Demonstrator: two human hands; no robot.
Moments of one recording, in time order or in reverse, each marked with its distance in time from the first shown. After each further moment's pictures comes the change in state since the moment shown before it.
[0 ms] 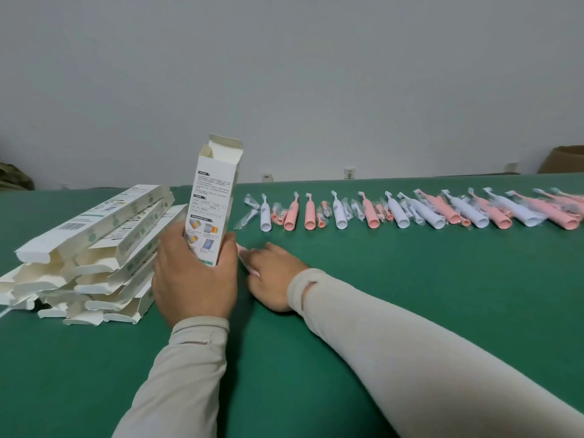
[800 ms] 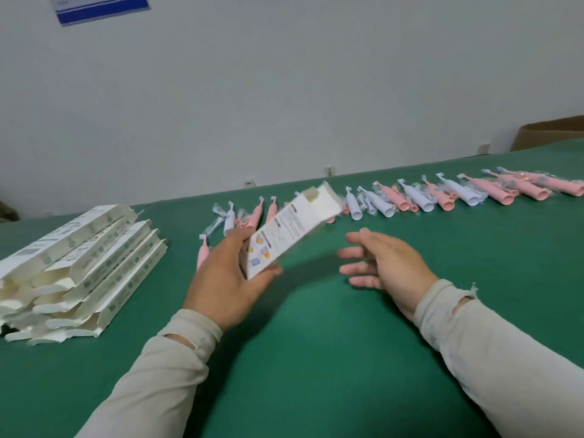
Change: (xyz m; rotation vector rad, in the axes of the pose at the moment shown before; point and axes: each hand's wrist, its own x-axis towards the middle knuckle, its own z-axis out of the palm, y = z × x) left_hand -0.045 0.058 0.021 0.001 -0.745 0.366; right_hand -0.188 0.122 -0.056 1.307 0.535 0.434
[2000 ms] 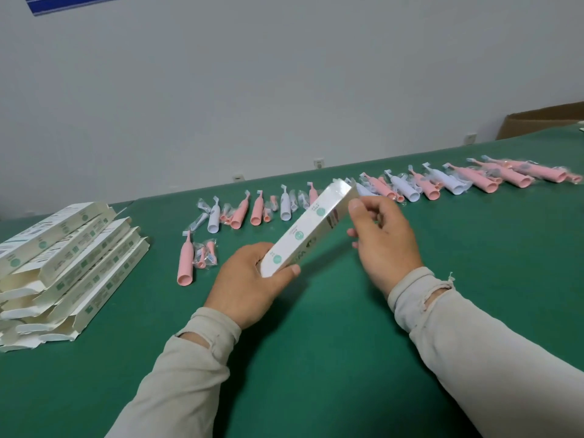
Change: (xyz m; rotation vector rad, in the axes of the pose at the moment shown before) left_hand 0.000 0.031 0.033 -0.125 -0.163 -0.134; right_hand 0.005 -0.004 0.004 -0.163 0.355 -0.372
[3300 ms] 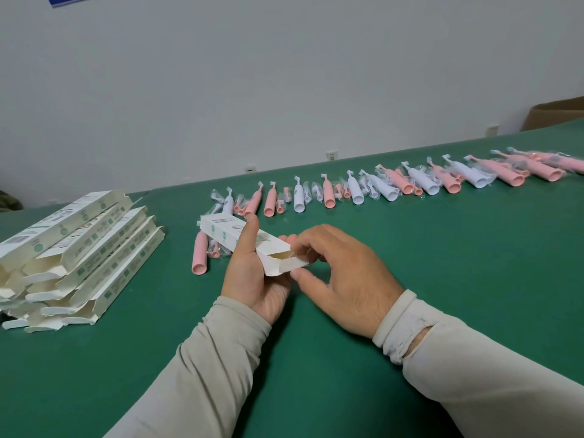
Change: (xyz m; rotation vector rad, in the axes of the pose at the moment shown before) left_hand 0.010 0.009 0.013 -1.581 0.014 -0.525; right_hand -0.052 -0.023 0.026 -0.444 -0.487 -0.507
